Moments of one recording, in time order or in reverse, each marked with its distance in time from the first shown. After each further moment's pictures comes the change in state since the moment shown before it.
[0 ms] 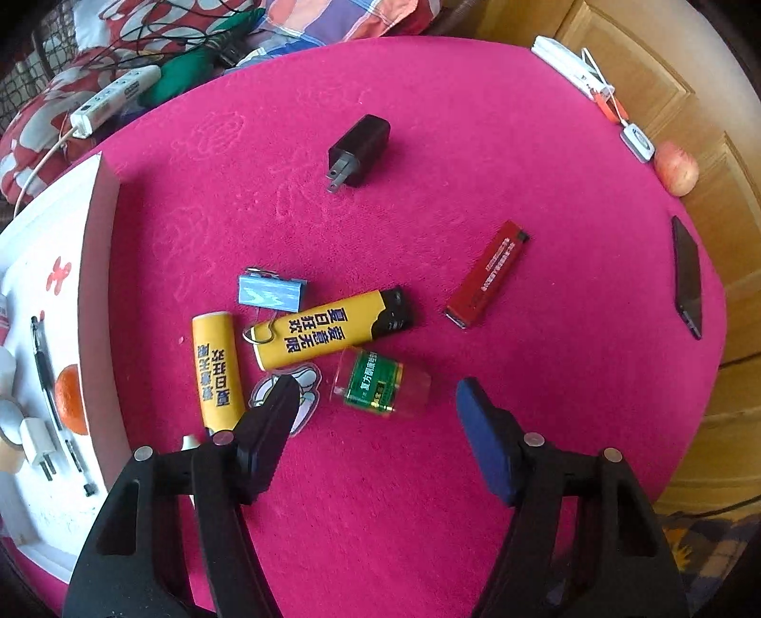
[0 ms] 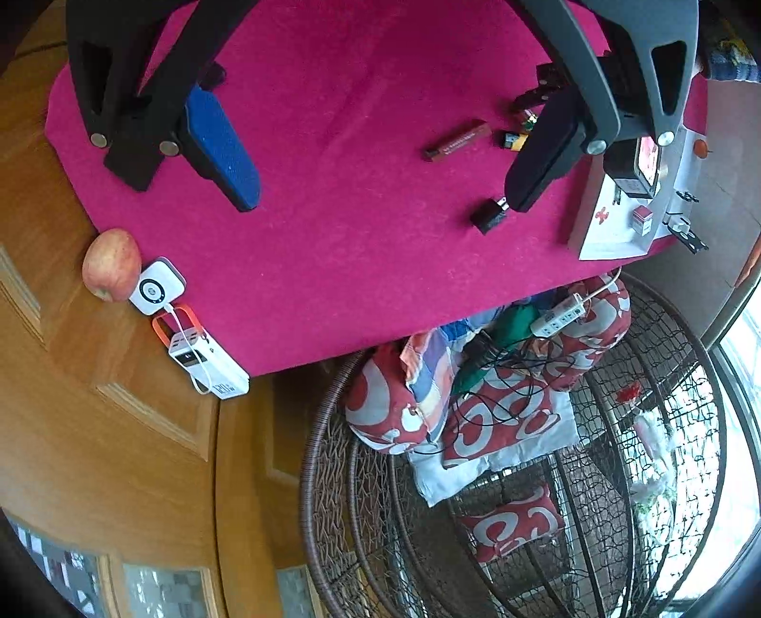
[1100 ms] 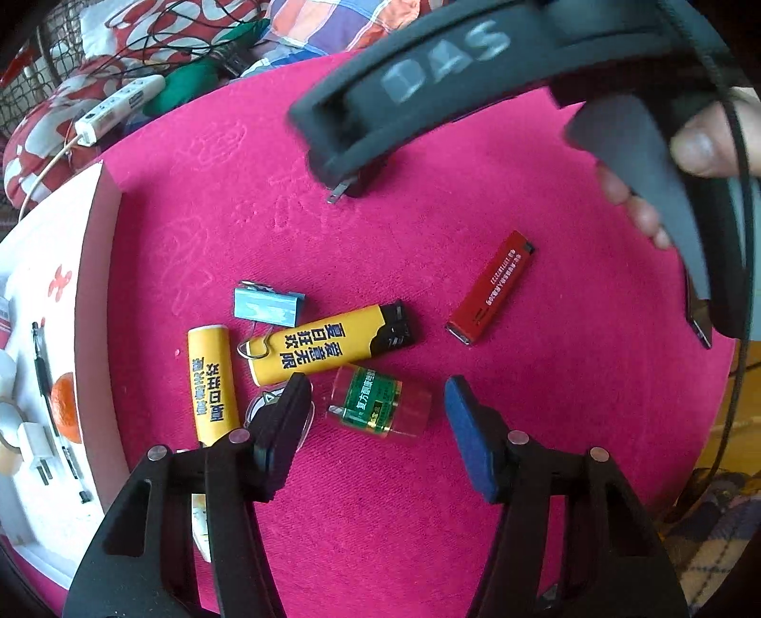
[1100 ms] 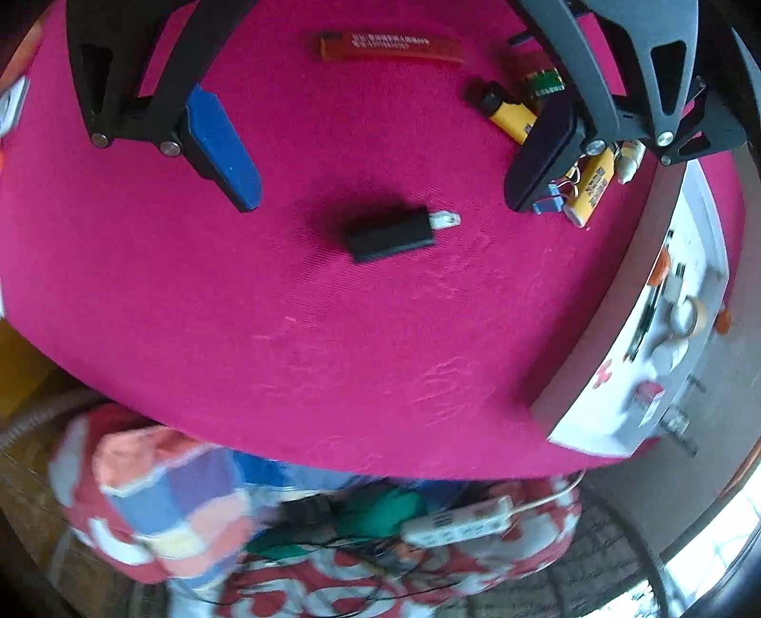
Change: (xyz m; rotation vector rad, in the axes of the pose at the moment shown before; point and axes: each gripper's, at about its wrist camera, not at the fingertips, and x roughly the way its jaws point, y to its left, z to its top) left arm 0.006 -0.004 0.007 -0.017 -0.044 0.019; right arm 0.233 0.134 -0.010 -0.516 0.473 0.207
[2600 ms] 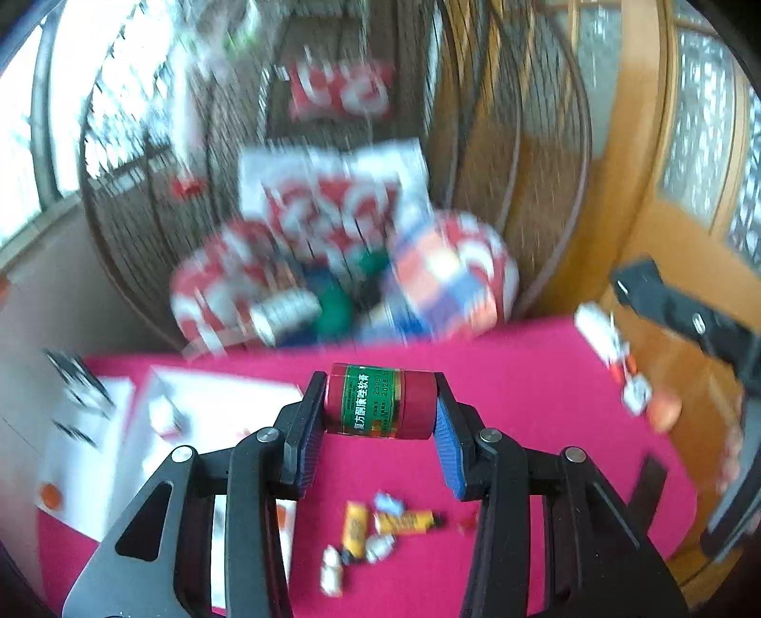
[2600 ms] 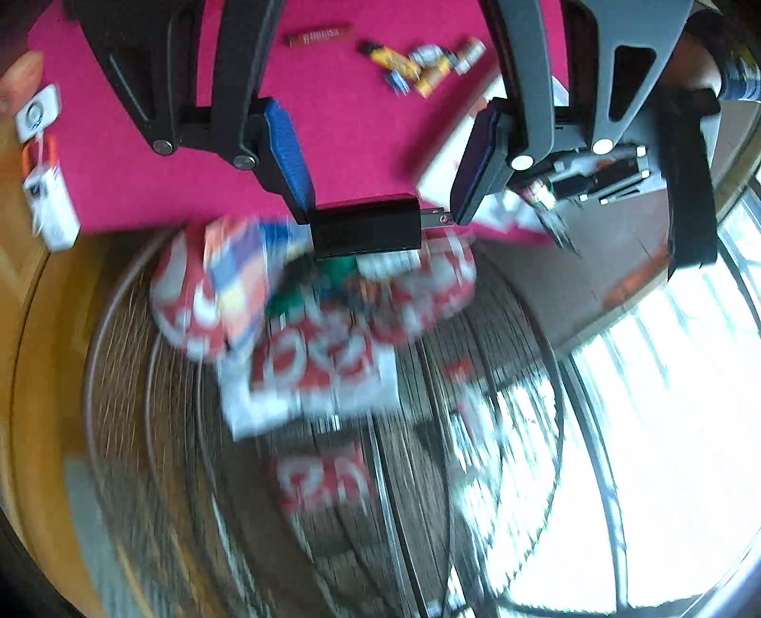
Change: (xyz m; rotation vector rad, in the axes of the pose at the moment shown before) left arm -0.267 0.038 0.033 -0.232 -0.609 0.188; right arm -0.268 0.028 -0.038 0.117 -0.711 0.097
